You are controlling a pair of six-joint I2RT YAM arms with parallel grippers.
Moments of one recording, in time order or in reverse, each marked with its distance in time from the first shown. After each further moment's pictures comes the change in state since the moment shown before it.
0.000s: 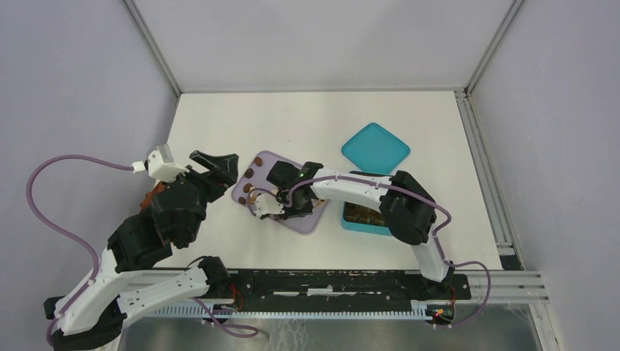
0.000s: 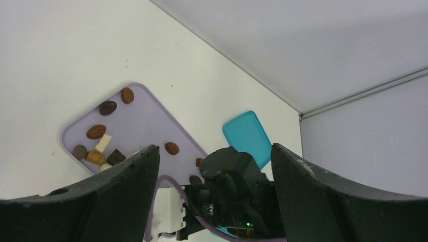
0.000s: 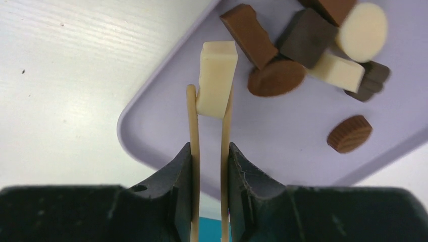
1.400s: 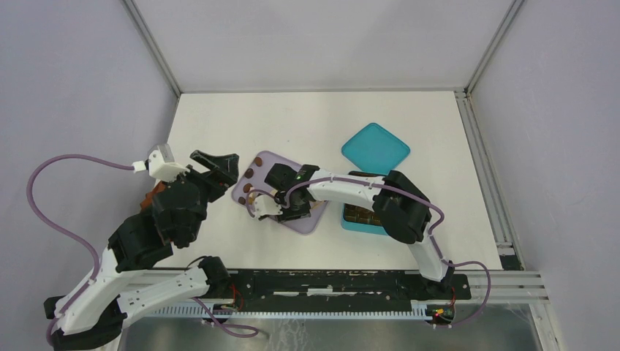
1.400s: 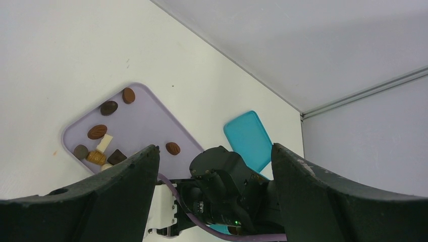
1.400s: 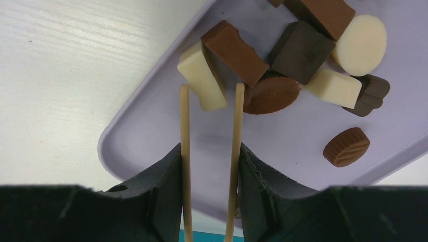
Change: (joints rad) left arm 0.000 0.004 0.002 0.000 -0.002 0.001; right arm -0.001 0.018 -0.003 0.054 0.015 0.003
